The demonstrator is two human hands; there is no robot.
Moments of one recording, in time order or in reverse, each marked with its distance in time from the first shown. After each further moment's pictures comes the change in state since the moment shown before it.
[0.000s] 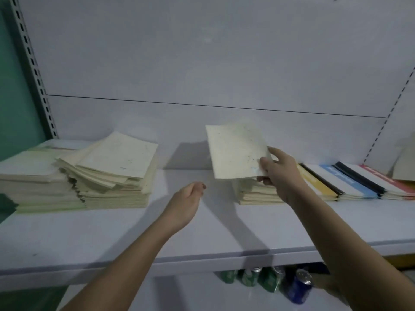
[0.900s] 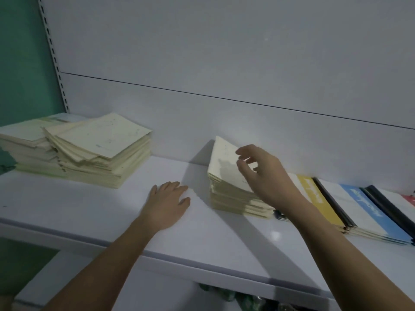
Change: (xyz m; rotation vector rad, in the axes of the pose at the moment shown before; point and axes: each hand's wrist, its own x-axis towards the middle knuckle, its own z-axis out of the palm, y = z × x) left_hand 0.036 -0.025 0.080 0.838 0.100 -0.126; right_hand 0.060 0.029 -0.063 -0.555 -0.379 -0.600
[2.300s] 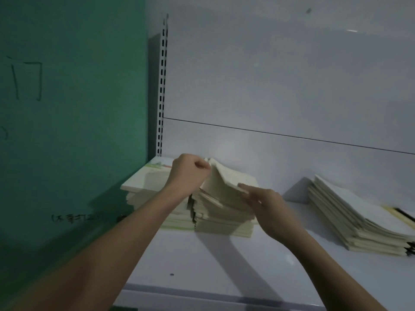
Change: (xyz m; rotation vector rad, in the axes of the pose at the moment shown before) left_hand 0.017 -0.271 -0.228 -0.721 0.264 0.017; right_hand 0.082 -0.253 0.237 -0.100 -0.054 0.149
